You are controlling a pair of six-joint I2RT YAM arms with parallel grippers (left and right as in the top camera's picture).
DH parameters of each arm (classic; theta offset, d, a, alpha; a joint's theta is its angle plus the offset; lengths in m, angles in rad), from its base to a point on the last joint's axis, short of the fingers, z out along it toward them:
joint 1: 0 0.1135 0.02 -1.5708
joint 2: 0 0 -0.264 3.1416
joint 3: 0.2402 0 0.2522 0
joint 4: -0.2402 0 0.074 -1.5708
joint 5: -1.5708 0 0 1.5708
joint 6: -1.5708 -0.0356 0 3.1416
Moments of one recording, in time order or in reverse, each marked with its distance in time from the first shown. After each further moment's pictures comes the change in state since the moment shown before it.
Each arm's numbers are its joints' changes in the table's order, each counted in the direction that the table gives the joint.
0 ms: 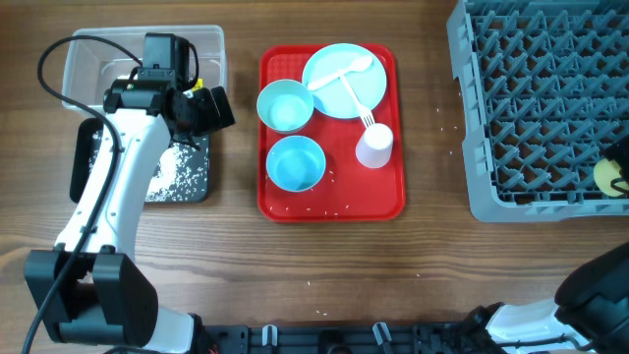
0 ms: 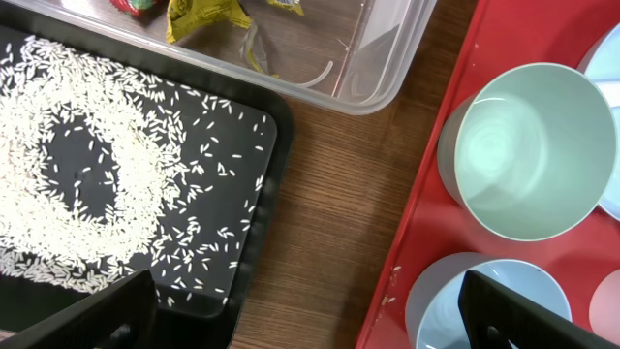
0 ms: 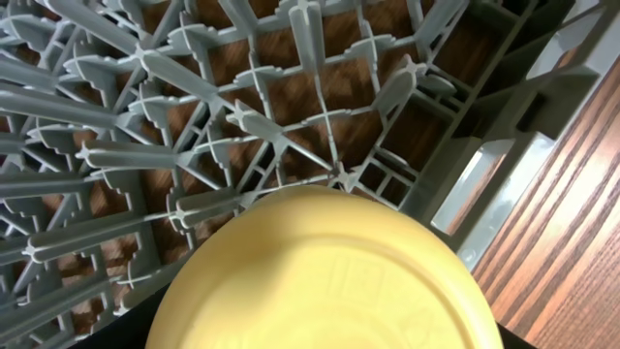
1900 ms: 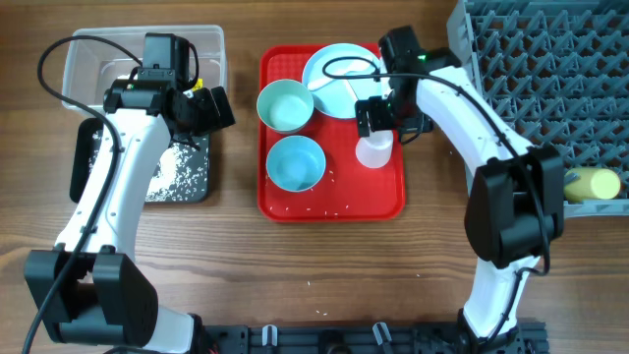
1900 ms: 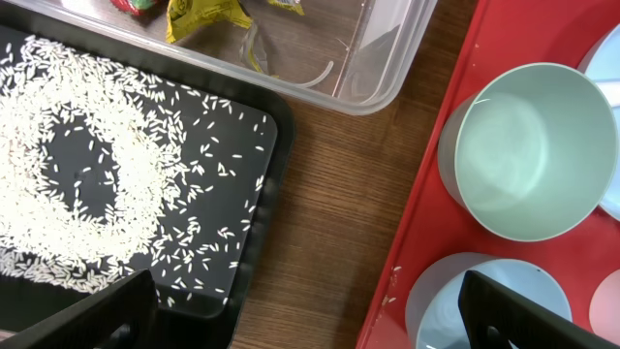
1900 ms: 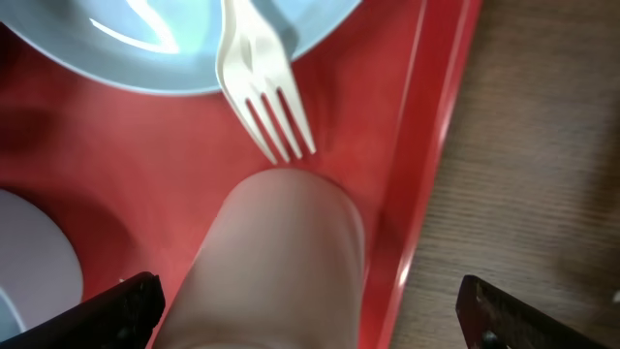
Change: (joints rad) left arm 0.000 0.000 0.000 0.000 0.000 0.000; right arm 1.056 0.369 0.284 -0.204 0.117 0.069
